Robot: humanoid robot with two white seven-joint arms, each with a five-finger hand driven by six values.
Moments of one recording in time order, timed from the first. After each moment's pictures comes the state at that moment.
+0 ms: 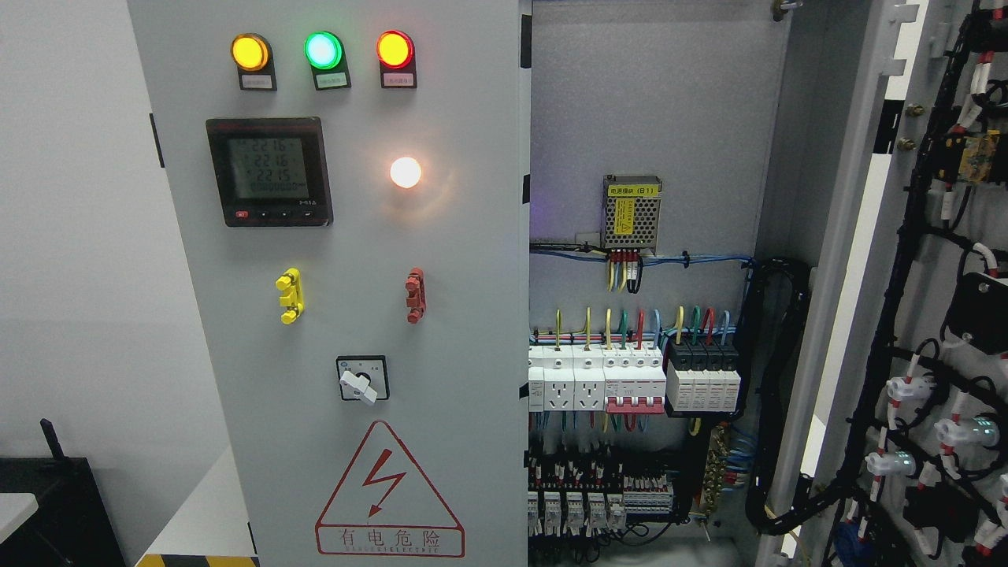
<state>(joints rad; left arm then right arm) 0.24 0.51 -0.62 -0.50 0.72 -0.56 -0.66 0.09 0.12 0.06 -0.07 0.00 0.04 0.08</state>
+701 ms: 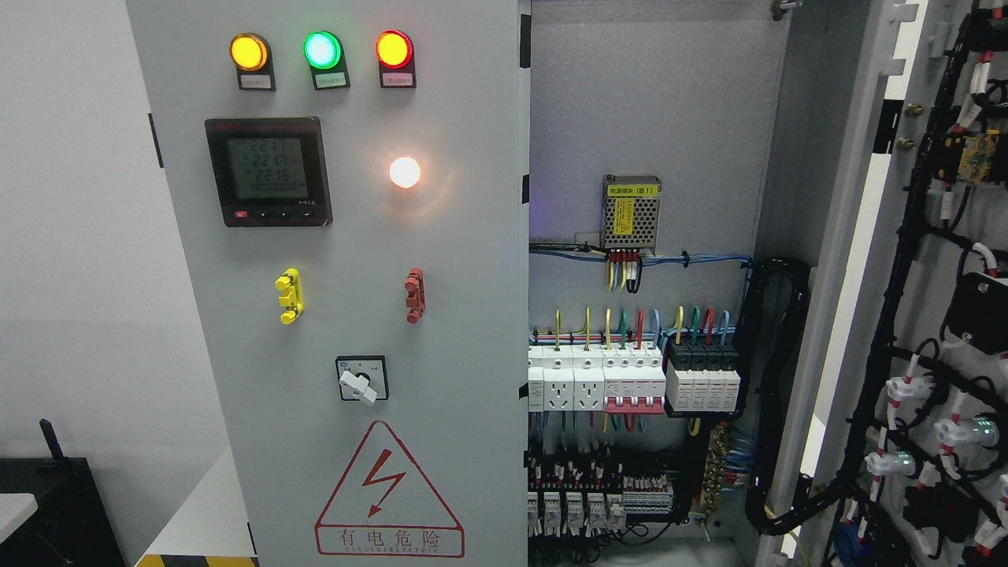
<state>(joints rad) 0.03 0.13 -0.30 -0.06 0.30 -0.37 -0.39 0.09 0.12 0.06 -0.07 0.00 0.04 0.08</state>
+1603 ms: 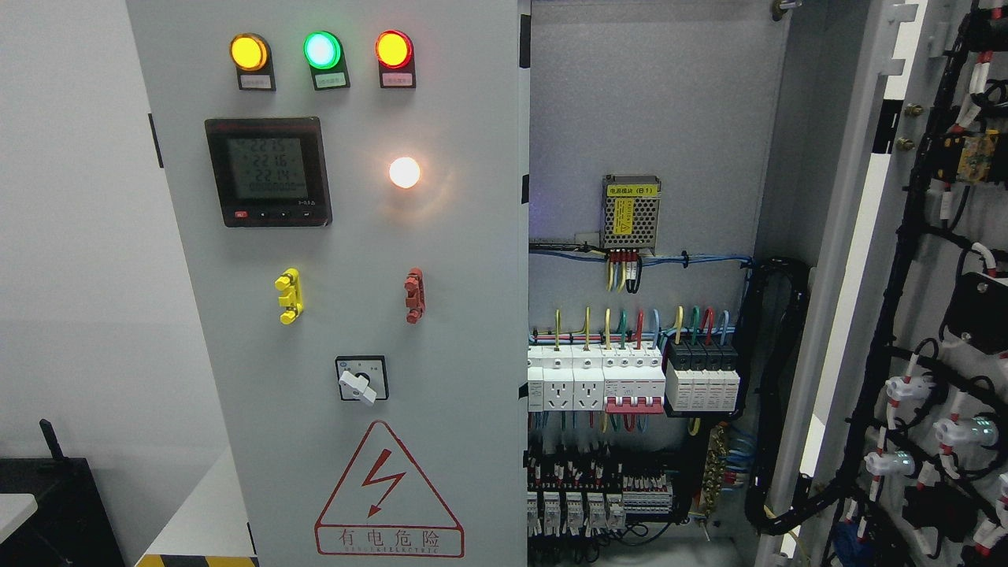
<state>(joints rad) 0.00 -0.01 0.18 0.07 0.01 -0.15 -0.27 0.09 0.12 0.06 -0.08 0.00 0.04 0.08</state>
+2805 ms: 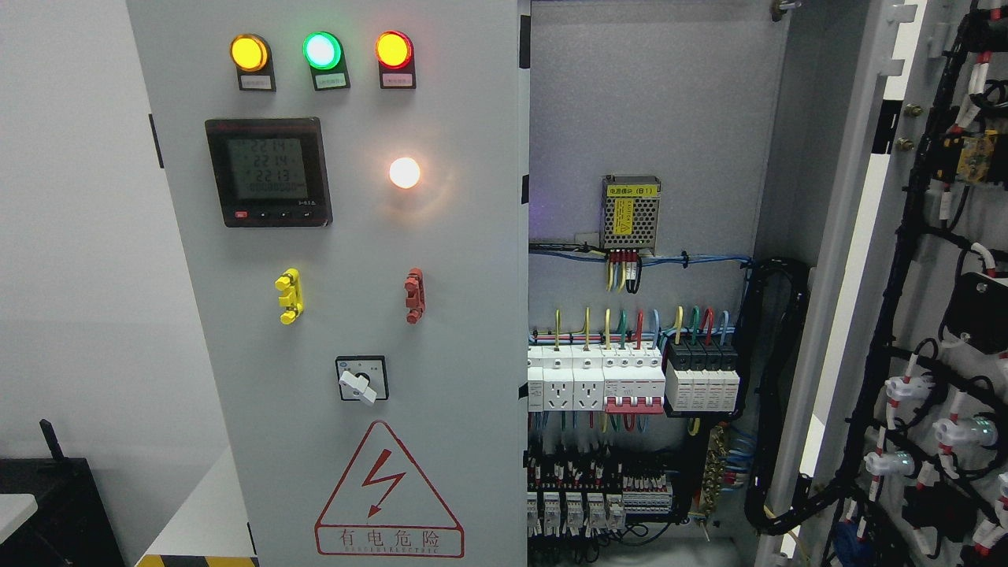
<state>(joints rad) 0.00 -0.04 0.22 0.04 -0.11 -0.16 -0.25 0.46 0.01 0.04 -0.76 0.00 -0.04 0.08</state>
